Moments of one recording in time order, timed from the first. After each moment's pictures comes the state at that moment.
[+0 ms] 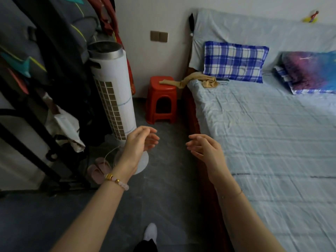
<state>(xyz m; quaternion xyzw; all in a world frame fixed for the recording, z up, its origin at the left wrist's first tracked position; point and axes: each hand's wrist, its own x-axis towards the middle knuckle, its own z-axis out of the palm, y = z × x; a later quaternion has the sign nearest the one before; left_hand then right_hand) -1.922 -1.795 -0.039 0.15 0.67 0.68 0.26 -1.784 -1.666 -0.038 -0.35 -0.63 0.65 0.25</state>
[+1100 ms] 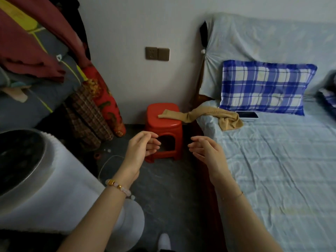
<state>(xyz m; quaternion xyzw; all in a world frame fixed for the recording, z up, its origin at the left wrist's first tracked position) -2.327 -1.401 -0.051 0.13 0.68 0.67 0.26 -2.196 -1.267 -0.048 -0.38 -0.61 0.66 0.22</state>
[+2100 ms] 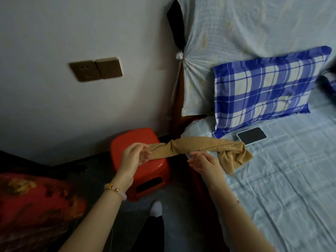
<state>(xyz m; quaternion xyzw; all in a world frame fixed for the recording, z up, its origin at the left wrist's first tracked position) -2.655 -1.030 -0.147 0.09 0.70 0.58 0.41 -2.468 -0.939 -0.142 -0.54 -0.50 0.64 0.22</state>
